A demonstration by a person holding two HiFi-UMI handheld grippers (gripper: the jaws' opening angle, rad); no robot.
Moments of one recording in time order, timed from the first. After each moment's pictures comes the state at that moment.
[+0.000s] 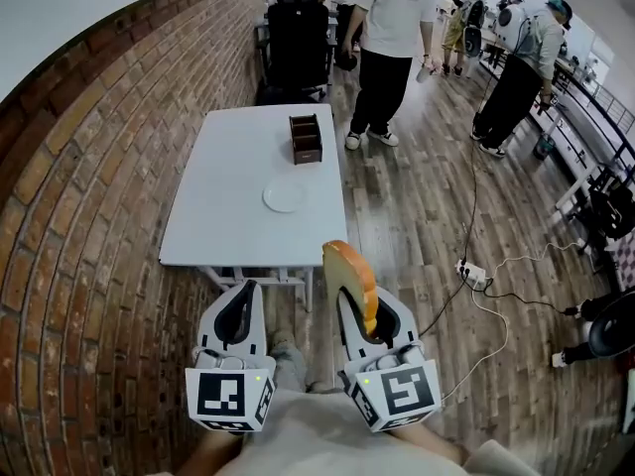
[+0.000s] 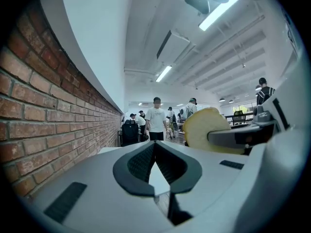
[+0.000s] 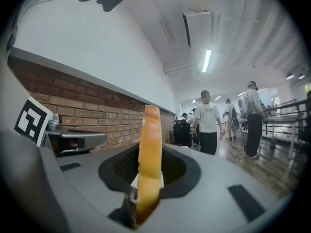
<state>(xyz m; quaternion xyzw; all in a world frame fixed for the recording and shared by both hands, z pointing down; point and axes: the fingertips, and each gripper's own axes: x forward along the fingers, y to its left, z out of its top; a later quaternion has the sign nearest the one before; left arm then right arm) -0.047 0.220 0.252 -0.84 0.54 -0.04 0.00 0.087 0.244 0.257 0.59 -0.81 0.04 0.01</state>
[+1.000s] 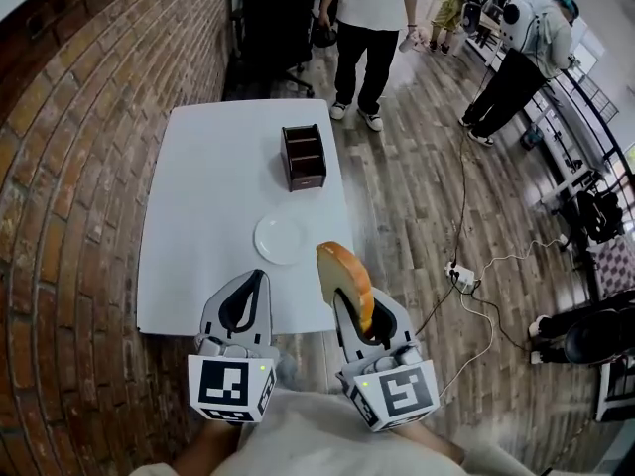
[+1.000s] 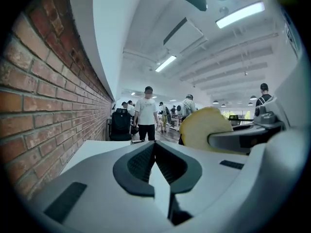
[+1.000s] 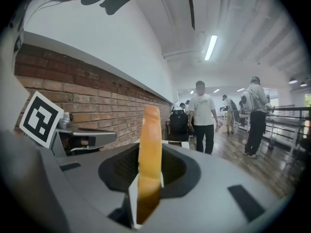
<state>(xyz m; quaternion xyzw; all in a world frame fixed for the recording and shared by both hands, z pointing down) -0.052 -0.045 0.296 -0.88 0.47 -0.06 -0.07 0.058 0.001 0.289 0.60 -0.79 0.07 0.07</state>
